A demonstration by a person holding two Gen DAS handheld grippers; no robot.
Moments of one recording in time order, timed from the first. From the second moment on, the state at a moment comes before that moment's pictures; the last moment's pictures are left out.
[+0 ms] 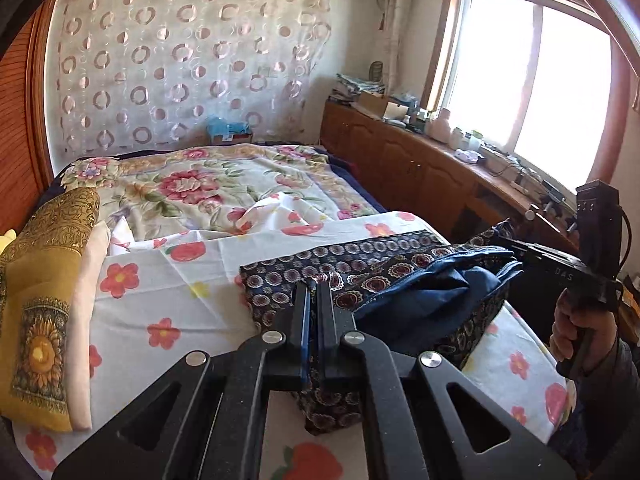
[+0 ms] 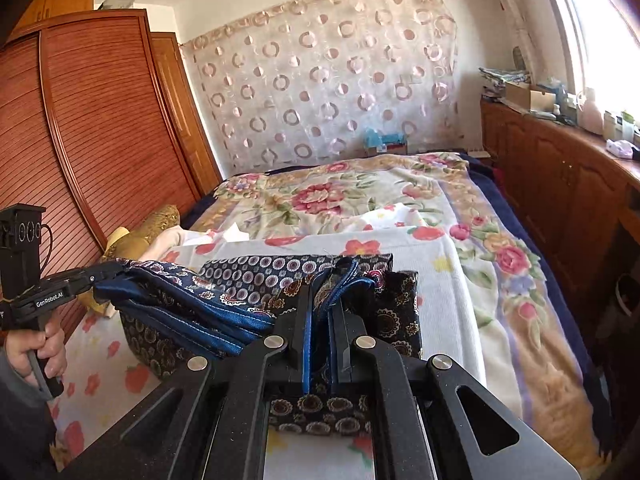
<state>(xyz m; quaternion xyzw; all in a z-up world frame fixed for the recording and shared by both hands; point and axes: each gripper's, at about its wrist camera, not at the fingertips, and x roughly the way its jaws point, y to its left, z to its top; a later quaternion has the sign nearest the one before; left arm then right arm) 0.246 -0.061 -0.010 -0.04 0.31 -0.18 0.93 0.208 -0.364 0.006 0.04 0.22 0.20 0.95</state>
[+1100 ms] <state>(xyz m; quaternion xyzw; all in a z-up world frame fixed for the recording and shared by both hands) 0.312 -0.041 -0.034 -0.05 0.37 -0.21 0.91 0.279 -0.335 -0.004 -0.05 0.32 0.14 0.94</state>
